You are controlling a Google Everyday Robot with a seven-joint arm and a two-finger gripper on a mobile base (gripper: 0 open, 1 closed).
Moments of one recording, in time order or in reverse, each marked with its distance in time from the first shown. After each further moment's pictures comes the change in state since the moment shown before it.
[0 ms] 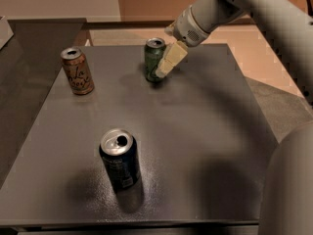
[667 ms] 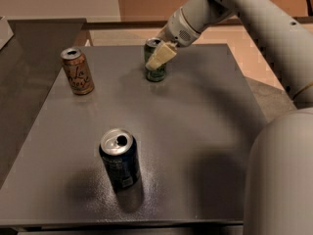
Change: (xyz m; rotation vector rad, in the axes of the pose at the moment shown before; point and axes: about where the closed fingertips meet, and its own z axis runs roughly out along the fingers) arm -0.017 0.003 0.025 -0.076 -0.025 -0.018
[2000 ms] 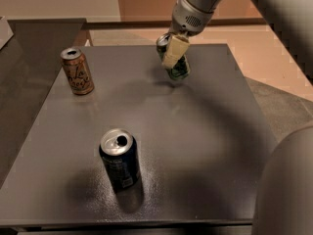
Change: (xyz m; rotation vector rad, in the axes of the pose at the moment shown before) arm 0.007 0.035 -0.061 0.031 0.320 -0.009
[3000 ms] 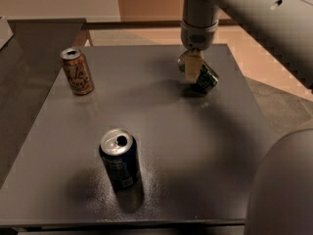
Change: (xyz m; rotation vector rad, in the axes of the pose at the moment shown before) arm 0.082 0.006 0.012 0.038 0.416 0.067
